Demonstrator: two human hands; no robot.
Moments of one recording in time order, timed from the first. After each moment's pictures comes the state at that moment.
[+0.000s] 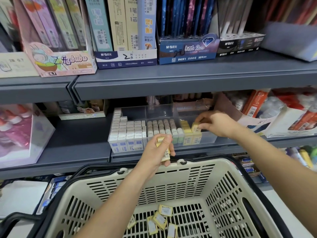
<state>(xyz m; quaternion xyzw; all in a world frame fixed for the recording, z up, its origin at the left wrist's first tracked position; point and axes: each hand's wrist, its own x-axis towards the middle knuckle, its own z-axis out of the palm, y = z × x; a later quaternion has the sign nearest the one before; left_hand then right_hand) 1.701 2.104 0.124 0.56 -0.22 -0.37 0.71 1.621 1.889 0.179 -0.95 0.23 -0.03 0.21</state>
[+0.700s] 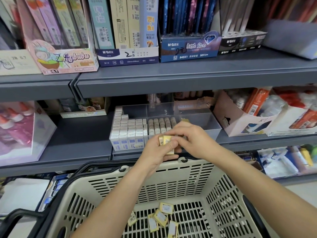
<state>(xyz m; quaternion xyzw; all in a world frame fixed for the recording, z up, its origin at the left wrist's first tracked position) 1.703 2.105 0.121 0.54 -0.21 -0.40 0.71 1.620 1.983 0.172 -0.94 0.06 -0.13 0.31</state>
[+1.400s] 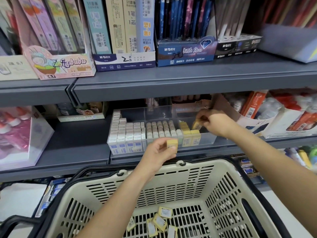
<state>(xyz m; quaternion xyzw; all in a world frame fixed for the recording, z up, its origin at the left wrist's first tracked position) 1.697 2.106 0.121 0.59 -0.27 -0.35 0.67 1.628 1.888 0.182 -0.96 0.24 -0.05 0.14</state>
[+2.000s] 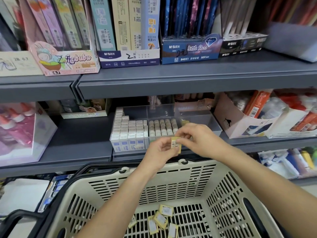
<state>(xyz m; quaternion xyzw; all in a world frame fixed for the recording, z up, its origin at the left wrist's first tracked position) 1.697 2.100 0.119 0.60 -0.28 -0.33 0.68 1.616 1.971 0.181 -0.96 0.07 -0.09 0.24</state>
